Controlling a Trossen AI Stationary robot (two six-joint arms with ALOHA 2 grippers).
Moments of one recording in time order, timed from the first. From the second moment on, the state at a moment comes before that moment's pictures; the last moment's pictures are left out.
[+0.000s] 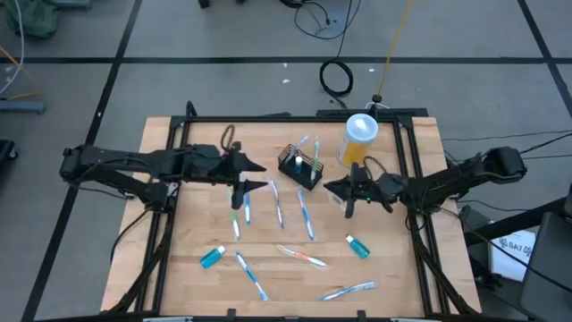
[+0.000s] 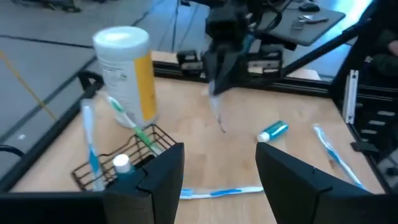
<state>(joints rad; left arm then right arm) -0.03 1.11 0.97 -0.21 -0.10 -0.10 0.11 1.13 0.30 0.83 0.28 0.31</state>
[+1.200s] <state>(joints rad) -0.01 1.49 0.97 0.38 -0.21 -0.09 -0.03 1.31 0.48 1.22 -0.03 -0.12</state>
